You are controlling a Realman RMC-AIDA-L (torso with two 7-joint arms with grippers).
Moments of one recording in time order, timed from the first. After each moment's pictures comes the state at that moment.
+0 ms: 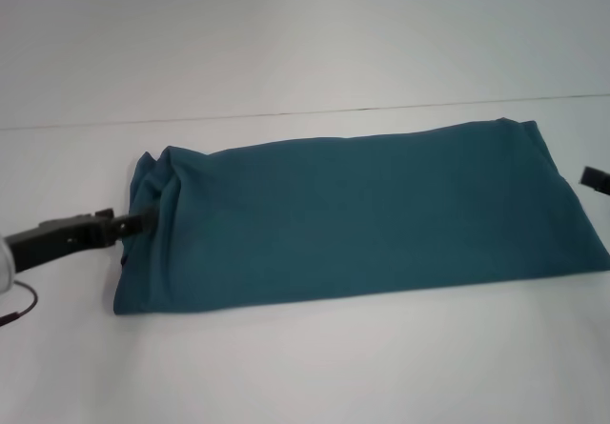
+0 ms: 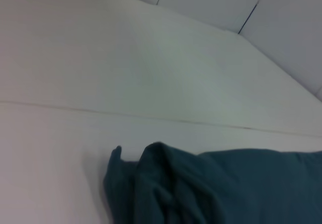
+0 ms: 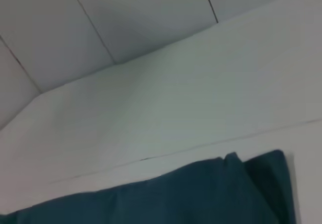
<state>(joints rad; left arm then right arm) -0.54 -2.16 0.58 0.74 2.14 1.09 -1.87 0.39 2.00 -0.43 -0.72 -1.99 -1.20 1.80</state>
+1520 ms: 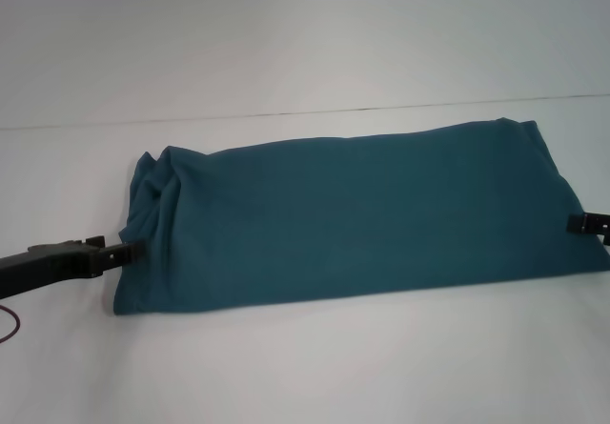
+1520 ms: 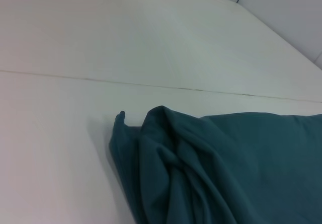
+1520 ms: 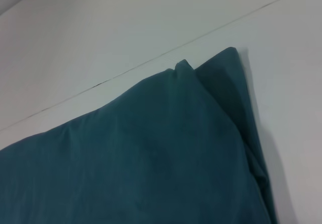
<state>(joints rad) -0.51 -2.15 0.58 0.79 2.22 1.16 -1.88 0.49 1.95 -0.43 -0.65 -2.32 -1.16 2.16</state>
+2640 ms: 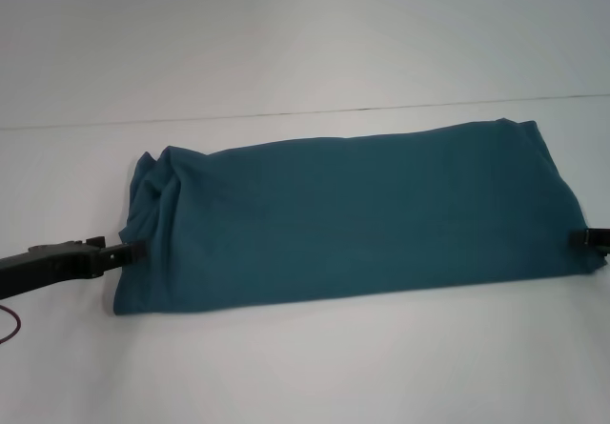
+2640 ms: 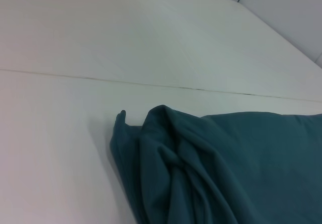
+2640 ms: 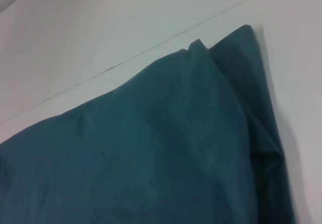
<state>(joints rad) -0.51 -2.15 0.58 0.79 2.22 1.15 -1.88 0.48 1.95 -0.43 -0.64 -2.32 -1.21 2.16</state>
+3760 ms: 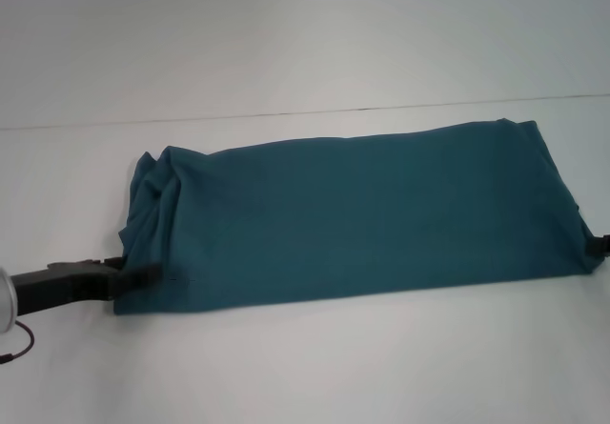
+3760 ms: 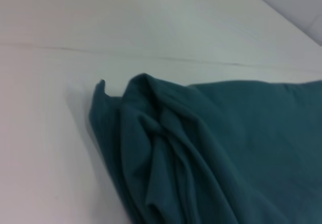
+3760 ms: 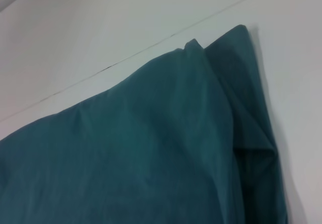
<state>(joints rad) -0.51 -2.16 0.63 0.77 2.25 1.16 -1.88 0.47 1.94 -0.43 -0.64 -2.32 -1.21 2.14</state>
